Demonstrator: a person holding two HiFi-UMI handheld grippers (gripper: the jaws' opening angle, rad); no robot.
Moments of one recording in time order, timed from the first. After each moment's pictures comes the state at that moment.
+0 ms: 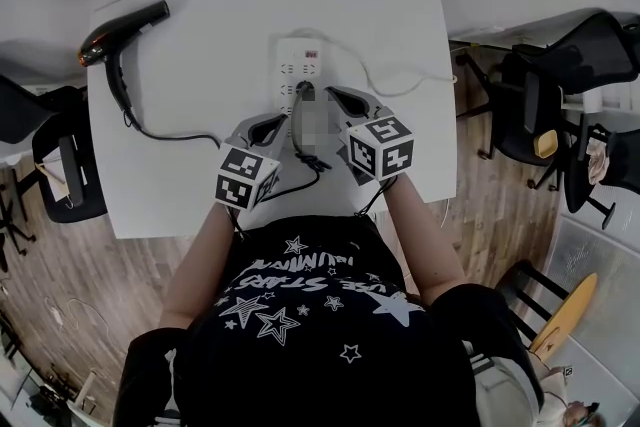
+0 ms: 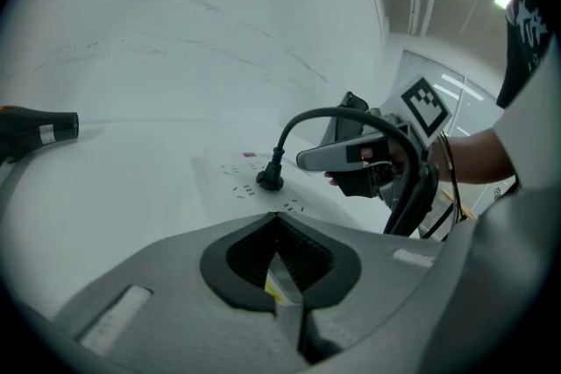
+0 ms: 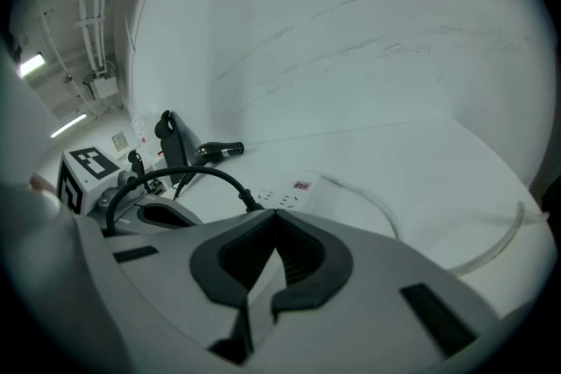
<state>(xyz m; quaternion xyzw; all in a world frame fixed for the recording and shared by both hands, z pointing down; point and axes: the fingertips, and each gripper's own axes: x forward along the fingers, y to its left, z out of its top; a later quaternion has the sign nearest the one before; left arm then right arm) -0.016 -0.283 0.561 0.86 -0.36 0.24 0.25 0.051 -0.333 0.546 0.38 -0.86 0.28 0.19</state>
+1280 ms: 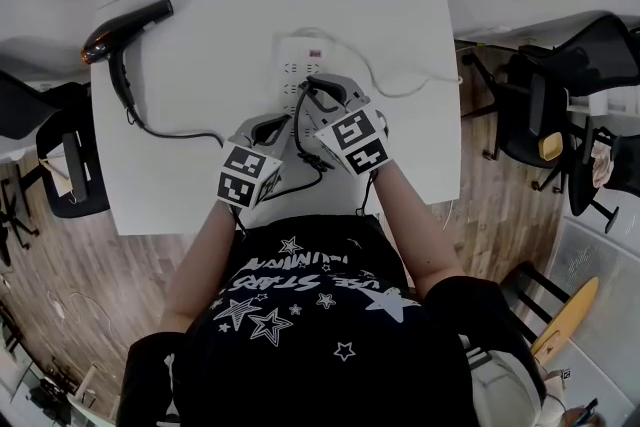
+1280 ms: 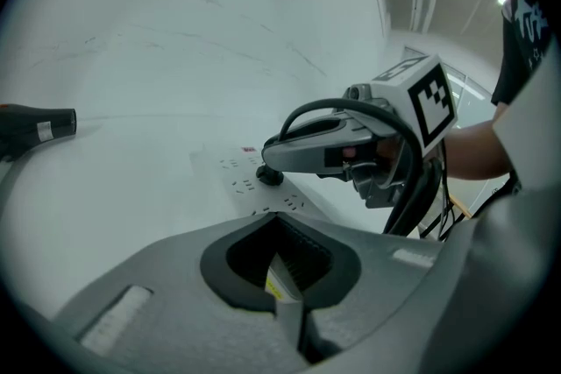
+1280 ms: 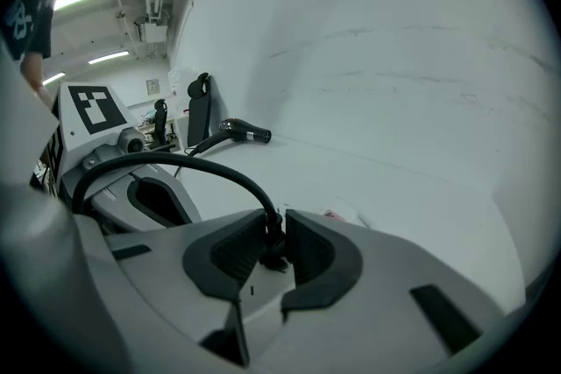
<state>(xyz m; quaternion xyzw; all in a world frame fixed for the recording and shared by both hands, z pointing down) -0.016 -0.282 0.567 0.86 -0.36 0.25 0.26 -0.001 -0.343 0.541 0.32 -0.90 0.13 0.28</state>
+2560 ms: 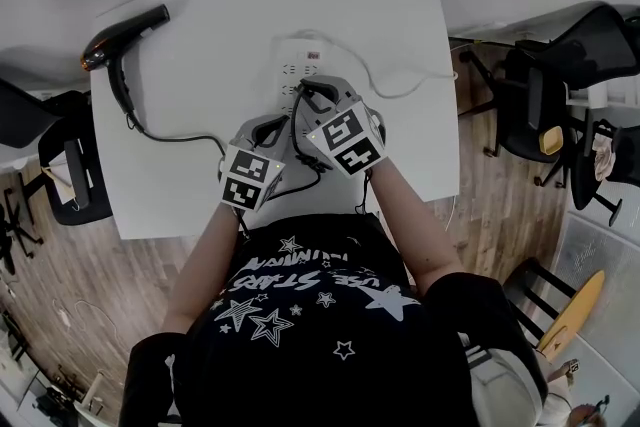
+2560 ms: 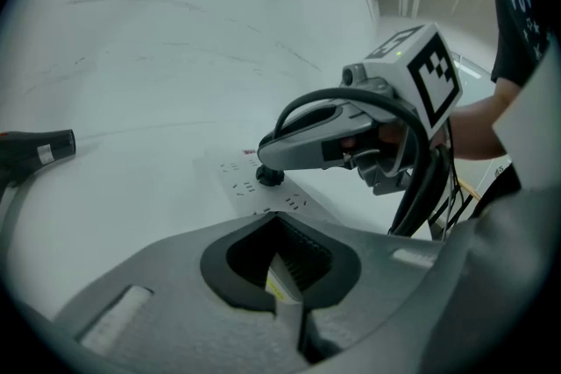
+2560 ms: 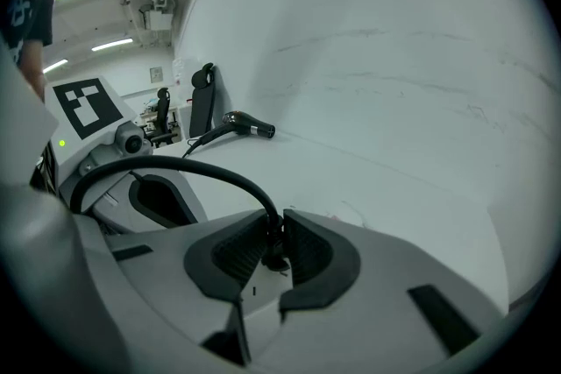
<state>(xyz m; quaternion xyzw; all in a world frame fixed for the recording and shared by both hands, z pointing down) -0.013 -0.281 0.567 0.87 -0.36 0.27 0.22 -0.001 -0.339 0.537 0.31 -0.89 0.11 0.31</state>
